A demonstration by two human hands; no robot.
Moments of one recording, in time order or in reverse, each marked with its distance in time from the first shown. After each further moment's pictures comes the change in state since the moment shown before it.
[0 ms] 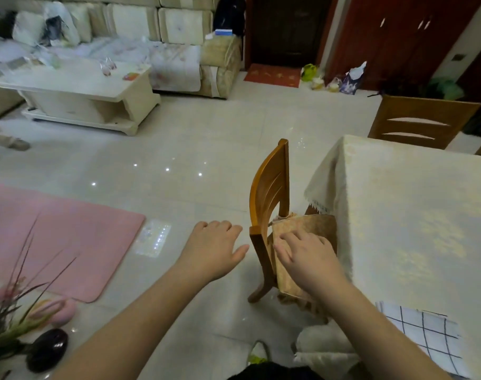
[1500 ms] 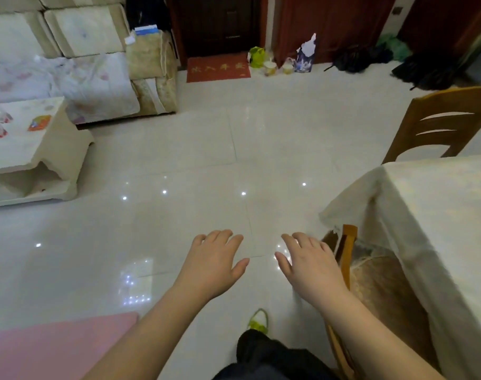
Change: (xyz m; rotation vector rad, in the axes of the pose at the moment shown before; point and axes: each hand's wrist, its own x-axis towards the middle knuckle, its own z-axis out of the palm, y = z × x) left_hand 0.454 -0.273 -0.071 0.065 -0.010 0.419; right_hand 0.449 -0.110 -0.071 0.056 0.057 0.287
